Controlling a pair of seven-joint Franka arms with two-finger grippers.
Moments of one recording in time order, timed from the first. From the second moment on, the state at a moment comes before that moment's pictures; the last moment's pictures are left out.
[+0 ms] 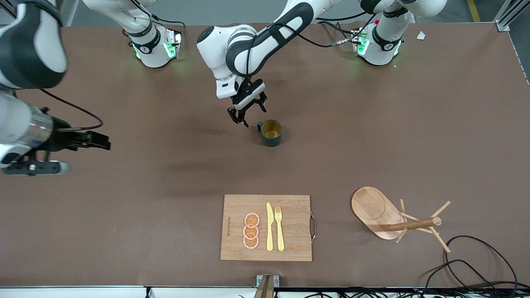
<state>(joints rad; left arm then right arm) -0.96 0.79 -0.27 -1.31 0.70 1.79 -2.18 0.08 0.31 -0.05 -1.30 0.08 1.48 0.07</state>
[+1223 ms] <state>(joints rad) -1.07 0.95 -0.14 -1.26 0.70 1.81 -2.32 0.01 0.22 -0.04 -1.31 0.01 1.40 0.07</state>
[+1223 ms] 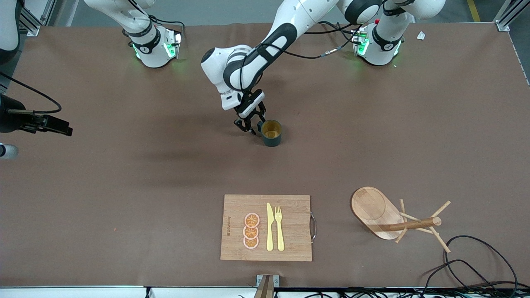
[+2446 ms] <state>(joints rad) -1.15 0.95 -0.05 -1.26 0.70 1.80 -2.32 0.00 -0.07 -0.04 -1.60 0.01 1.46 0.07</state>
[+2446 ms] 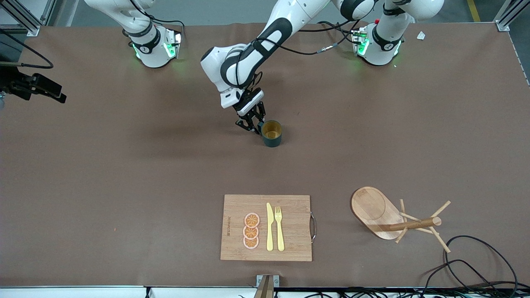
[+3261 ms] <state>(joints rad) -1.14 0.95 -0.04 -1.23 0.70 1.80 -2.32 -0.01 -0.07 -0.04 -1.60 0.01 1.47 0.04</state>
